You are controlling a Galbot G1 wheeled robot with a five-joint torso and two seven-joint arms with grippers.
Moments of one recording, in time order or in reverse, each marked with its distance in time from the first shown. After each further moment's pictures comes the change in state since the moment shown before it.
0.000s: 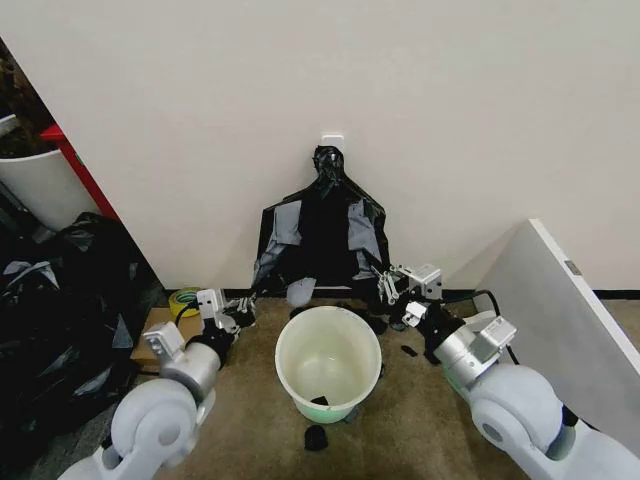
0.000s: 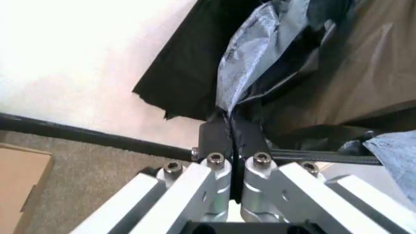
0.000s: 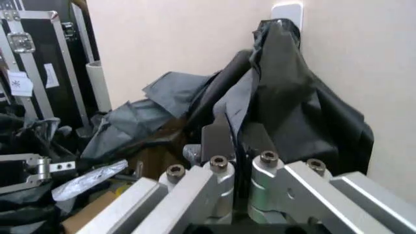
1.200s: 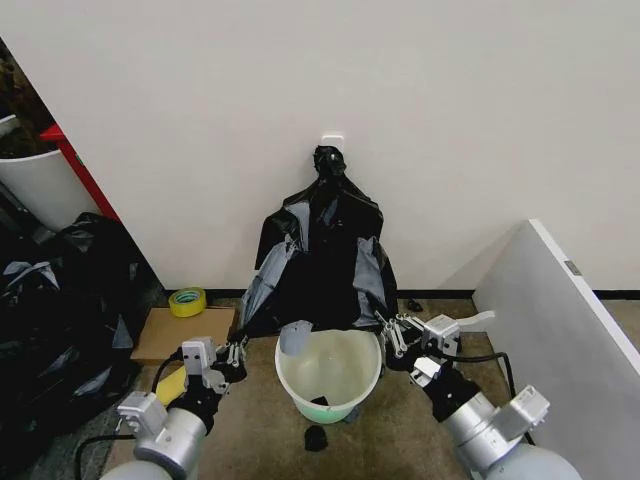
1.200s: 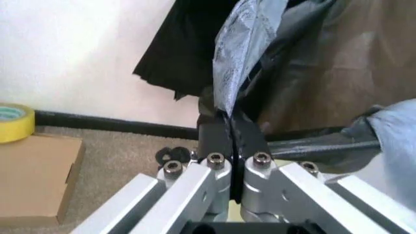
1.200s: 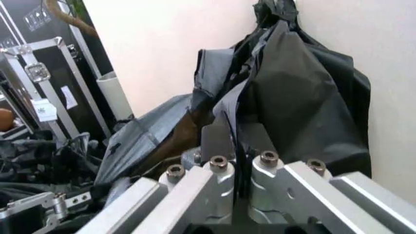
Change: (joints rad) left arm 0.386 -0.038 -0.071 -0.165 0.319 -0.083 0.103; right arm -0.387 0.102 0.077 0.193 -0.013 0.024 0.013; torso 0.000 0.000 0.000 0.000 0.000
